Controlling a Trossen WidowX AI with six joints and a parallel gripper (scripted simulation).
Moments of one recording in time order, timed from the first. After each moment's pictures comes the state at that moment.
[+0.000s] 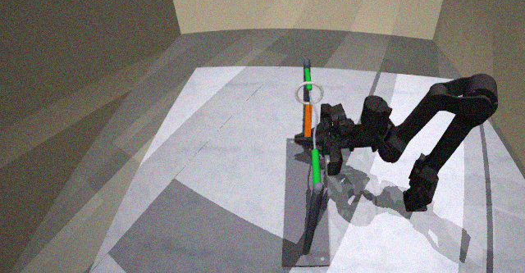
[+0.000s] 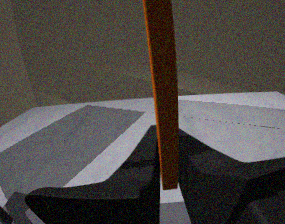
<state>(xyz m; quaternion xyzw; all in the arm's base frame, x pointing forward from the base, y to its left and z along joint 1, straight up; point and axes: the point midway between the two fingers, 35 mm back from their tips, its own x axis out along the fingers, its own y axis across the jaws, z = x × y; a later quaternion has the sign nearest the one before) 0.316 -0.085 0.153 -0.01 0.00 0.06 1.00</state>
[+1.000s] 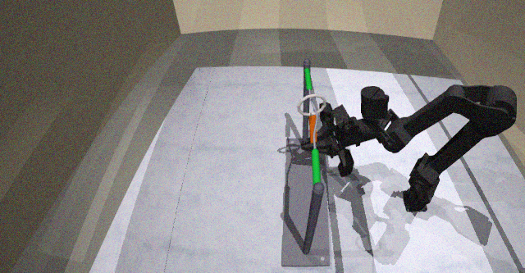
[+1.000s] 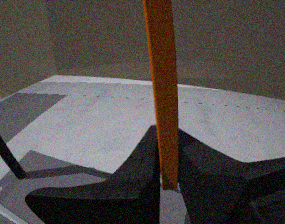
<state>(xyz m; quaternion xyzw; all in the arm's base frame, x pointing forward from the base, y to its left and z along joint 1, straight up) 0.302 -0.075 0.148 -0.08 0.04 0.14 0.99</state>
